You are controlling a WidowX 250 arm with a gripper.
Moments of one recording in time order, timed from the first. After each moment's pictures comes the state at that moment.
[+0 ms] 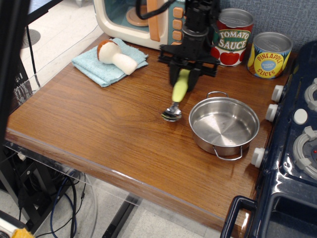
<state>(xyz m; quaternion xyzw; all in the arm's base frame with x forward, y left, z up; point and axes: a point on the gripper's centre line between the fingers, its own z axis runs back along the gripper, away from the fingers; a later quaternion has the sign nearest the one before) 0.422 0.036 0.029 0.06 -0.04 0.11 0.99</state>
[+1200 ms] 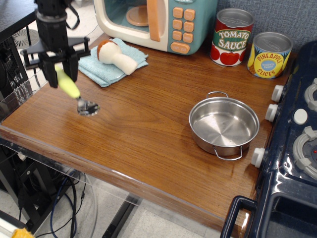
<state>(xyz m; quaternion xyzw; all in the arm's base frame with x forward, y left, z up) 0.291 0.182 0.045 0.08 0.00 0.53 0.85</state>
